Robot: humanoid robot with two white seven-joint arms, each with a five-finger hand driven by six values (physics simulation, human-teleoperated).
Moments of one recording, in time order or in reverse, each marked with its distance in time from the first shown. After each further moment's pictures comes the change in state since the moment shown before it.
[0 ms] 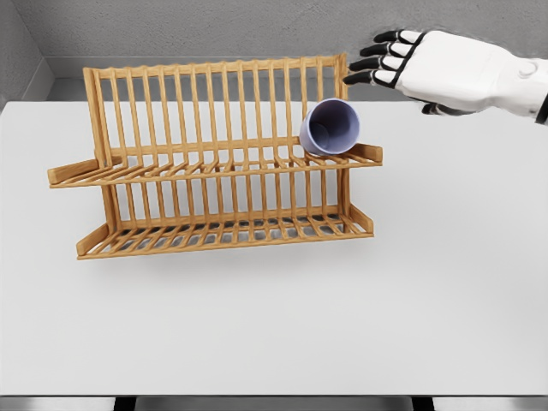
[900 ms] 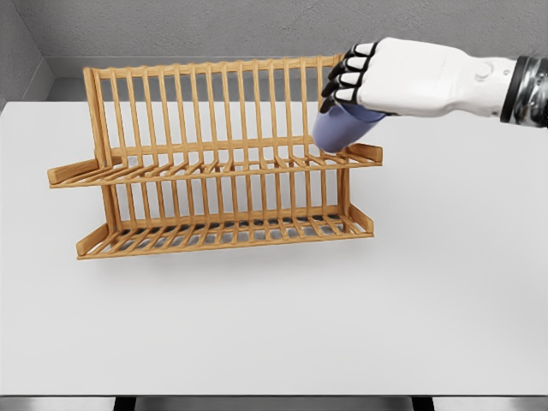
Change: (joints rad) left arm 0.000 0.000 0.000 0.000 0.000 0.000 0.000; right arm -0.231 0.007 0.258 -0.051 0.000 -0.003 0.001
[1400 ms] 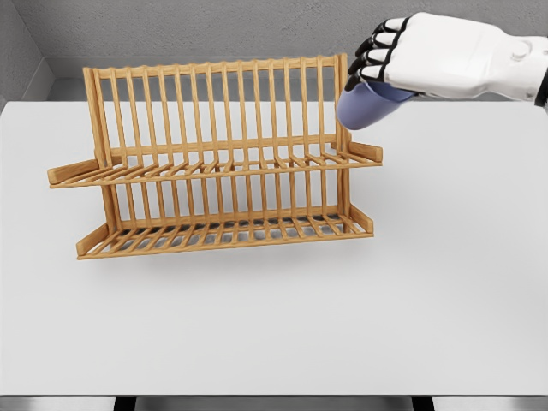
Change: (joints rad) left arm 0.000 0.000 0.000 0.000 0.000 0.000 0.000; right arm -0.014 -0.040 -0.053 0.001 0.000 0.000 0.000
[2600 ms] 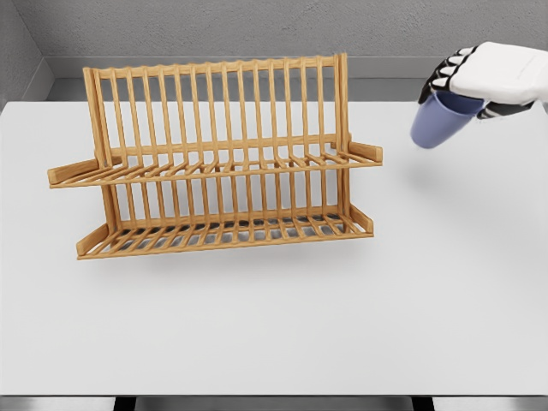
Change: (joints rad) left arm 0.000 0.000 0.000 0.000 0.000 0.000 0.000; right arm 0.017 -0.092 0.061 0.294 0.006 0.003 0.000
